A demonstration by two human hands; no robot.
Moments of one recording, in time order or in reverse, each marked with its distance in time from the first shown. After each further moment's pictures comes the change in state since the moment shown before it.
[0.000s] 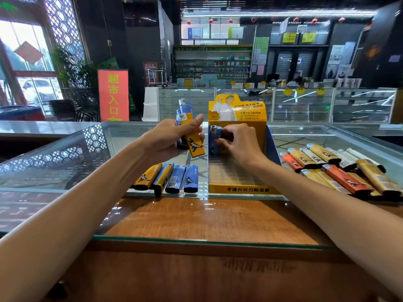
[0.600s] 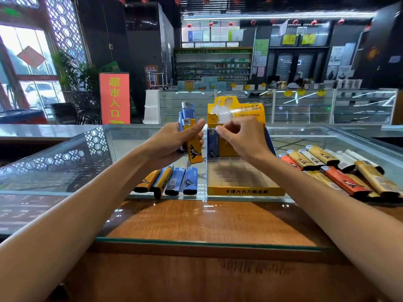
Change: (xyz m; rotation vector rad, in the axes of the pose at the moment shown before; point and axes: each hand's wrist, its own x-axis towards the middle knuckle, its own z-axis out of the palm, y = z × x) left_hand 0.000 -0.006 0.002 0.143 -0.106 0.089; right_hand 0.002 -0.013 -0.019 0.153 0.097 0.074
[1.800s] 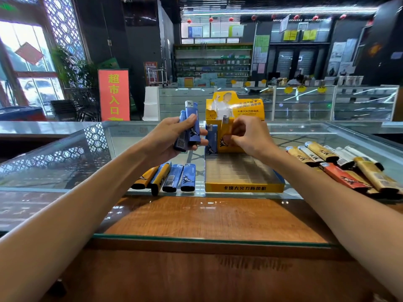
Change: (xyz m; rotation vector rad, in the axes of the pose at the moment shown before) left_hand -0.004 0.004 0.006 -0.073 0.123 -0.039; right_hand 0.004 0.023 -0.010 -0.024 -0.118 0.059
